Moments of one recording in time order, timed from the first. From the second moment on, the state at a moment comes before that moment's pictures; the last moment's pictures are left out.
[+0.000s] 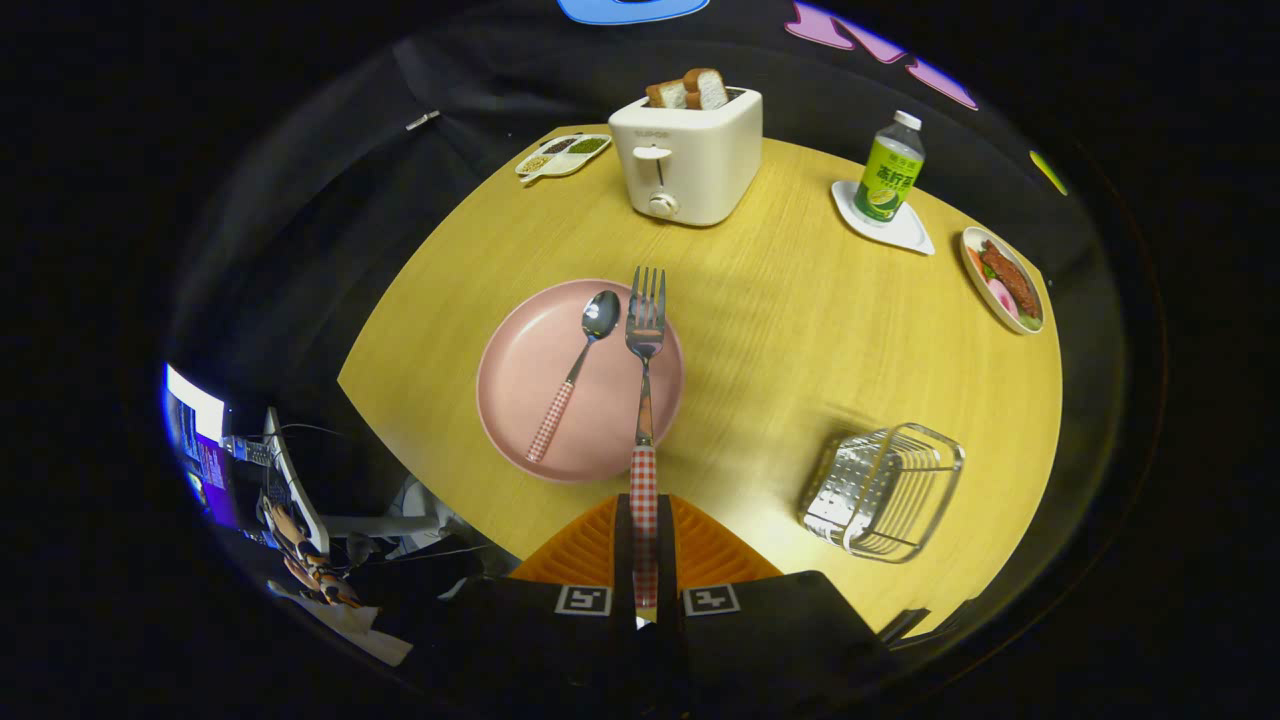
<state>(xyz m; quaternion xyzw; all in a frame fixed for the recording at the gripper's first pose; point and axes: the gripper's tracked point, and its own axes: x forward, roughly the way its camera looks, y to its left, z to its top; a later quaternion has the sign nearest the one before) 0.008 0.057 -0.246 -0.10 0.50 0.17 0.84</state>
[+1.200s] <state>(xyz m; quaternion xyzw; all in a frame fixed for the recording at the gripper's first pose) -0.022 -0.147 -0.220 -0.28 0.67 0.18 0.67</state>
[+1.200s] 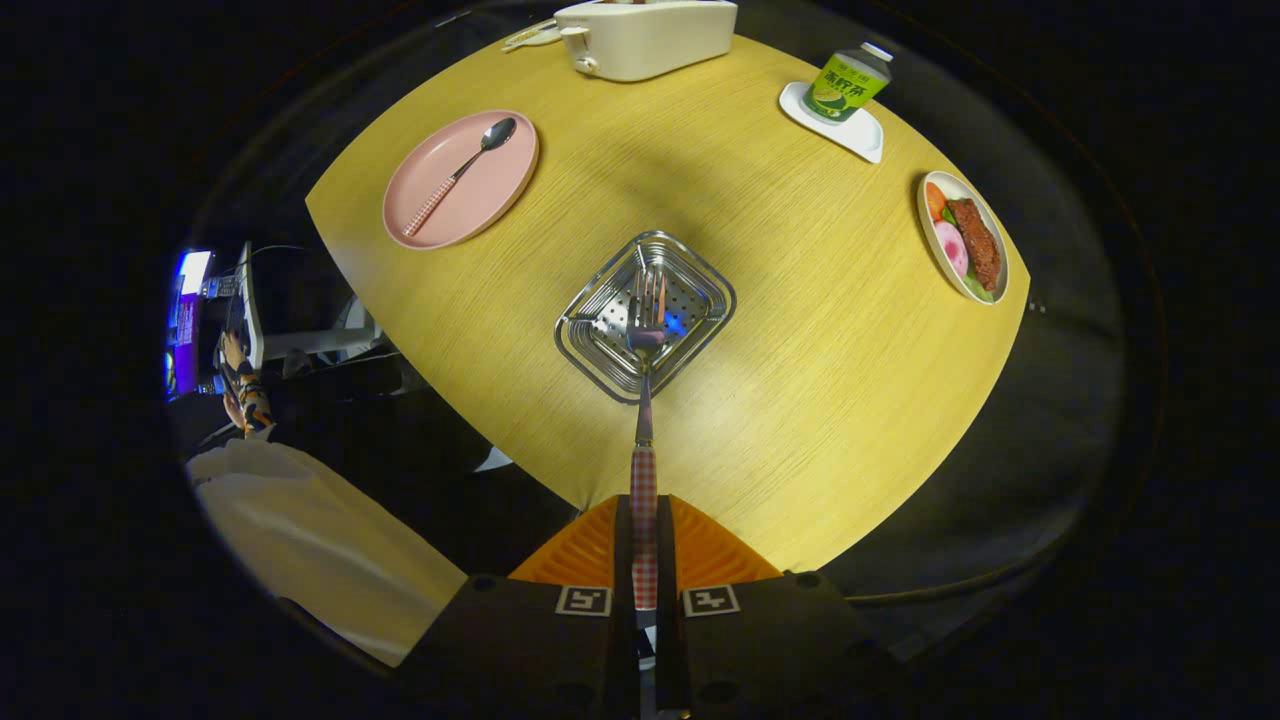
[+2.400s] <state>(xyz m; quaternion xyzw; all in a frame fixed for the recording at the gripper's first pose) 0.025 -0.108 -0.217 -0.22 0.69 0.17 0.67</state>
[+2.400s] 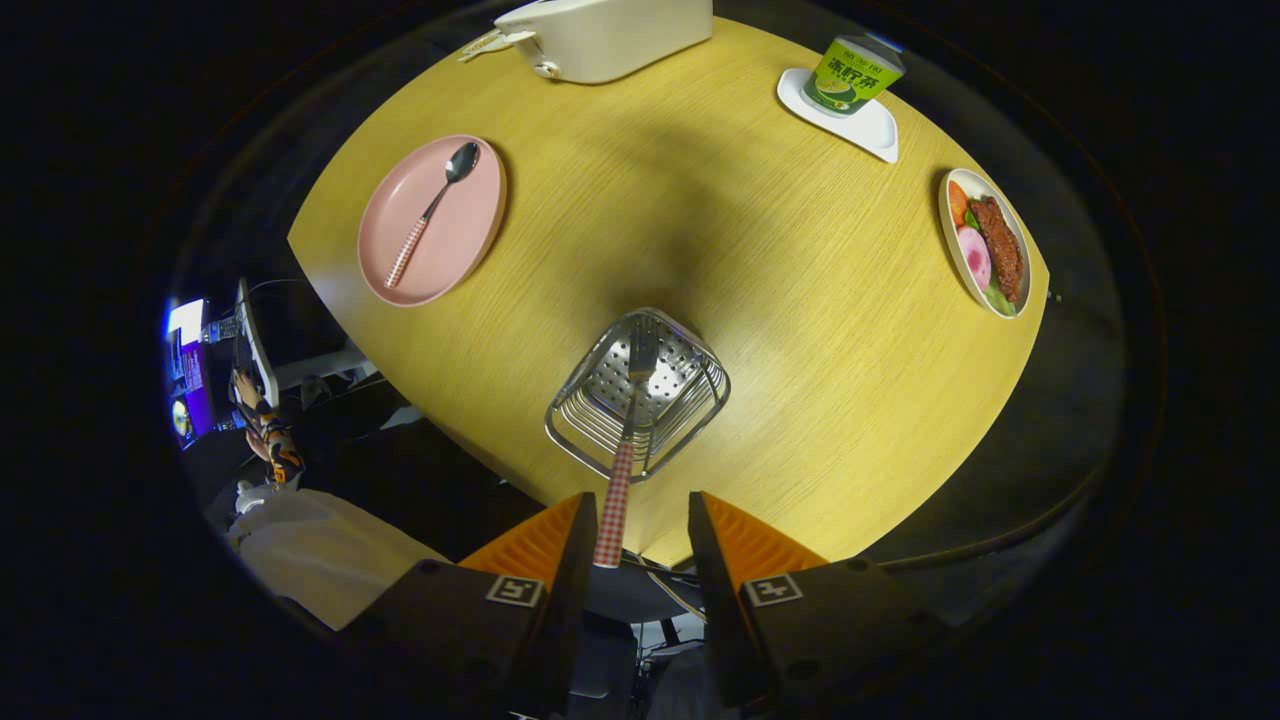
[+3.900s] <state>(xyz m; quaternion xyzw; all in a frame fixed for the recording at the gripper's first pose) 0.043 0.147 -0.212 -0.11 0.40 0.20 0.89</state>
